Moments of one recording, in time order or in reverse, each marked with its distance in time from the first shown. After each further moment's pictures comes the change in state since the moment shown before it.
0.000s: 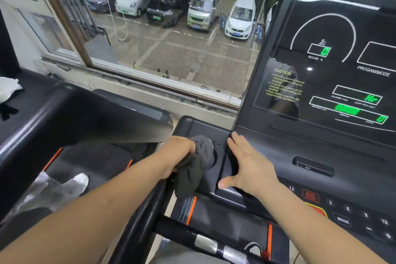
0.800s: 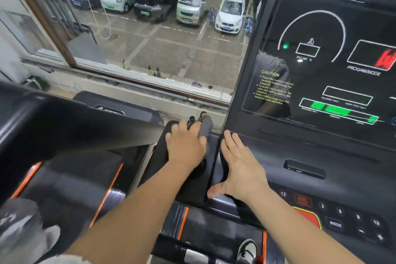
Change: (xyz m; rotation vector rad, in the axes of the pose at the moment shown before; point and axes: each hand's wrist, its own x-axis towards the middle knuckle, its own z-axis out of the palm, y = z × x) left_hand 0.068 0.008 0.068 1.009 0.457 0.517; right_hand 0.019 0.010 0.005 -0.043 0.036 -0.023
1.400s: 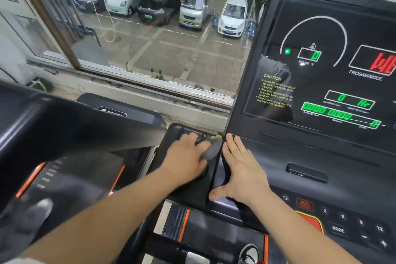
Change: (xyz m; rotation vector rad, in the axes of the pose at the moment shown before) left_hand -0.025 -0.023 -0.011 0.041 -0.055 0.393; right_hand 0.000 0.001 0.001 0.016 -0.022 0.005
